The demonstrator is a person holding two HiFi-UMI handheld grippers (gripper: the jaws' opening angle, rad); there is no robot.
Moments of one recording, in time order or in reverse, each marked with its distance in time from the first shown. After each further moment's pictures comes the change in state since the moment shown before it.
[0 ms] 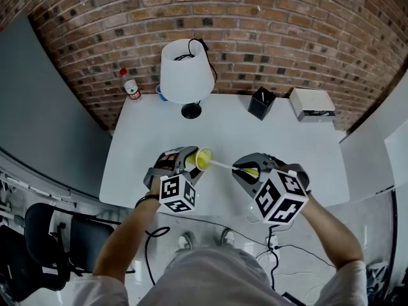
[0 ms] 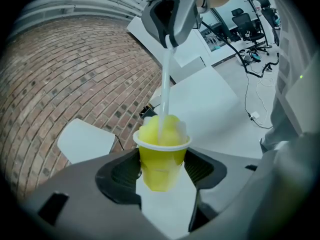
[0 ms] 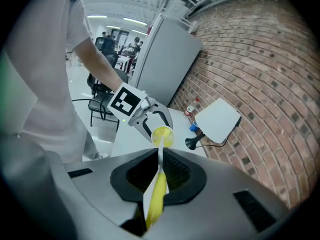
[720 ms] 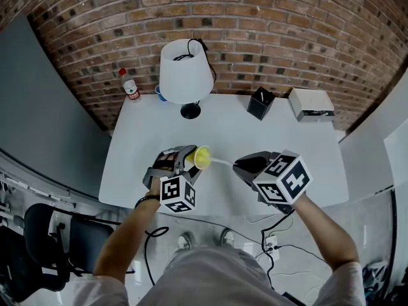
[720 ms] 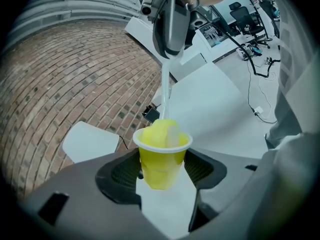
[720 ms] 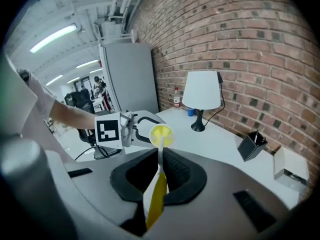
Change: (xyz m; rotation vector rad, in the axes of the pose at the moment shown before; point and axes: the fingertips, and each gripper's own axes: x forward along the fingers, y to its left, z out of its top) left arm 0.001 0.005 -0.002 0.033 0.013 0.048; right arm 0.012 -0.015 -0.020 0.642 -0.096 0.119
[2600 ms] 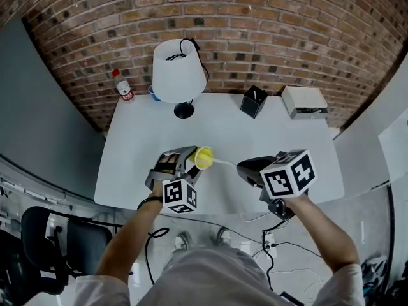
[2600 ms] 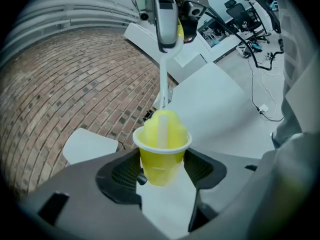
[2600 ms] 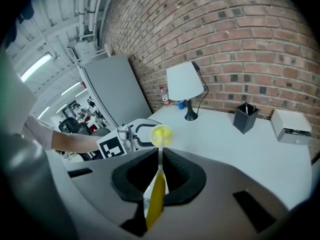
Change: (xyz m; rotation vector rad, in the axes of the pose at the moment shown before) left arm 0.011 -0.012 0.013 0.024 -0.042 0.054; right arm -0.021 -0.007 -0.020 0.314 -0.012 0.000
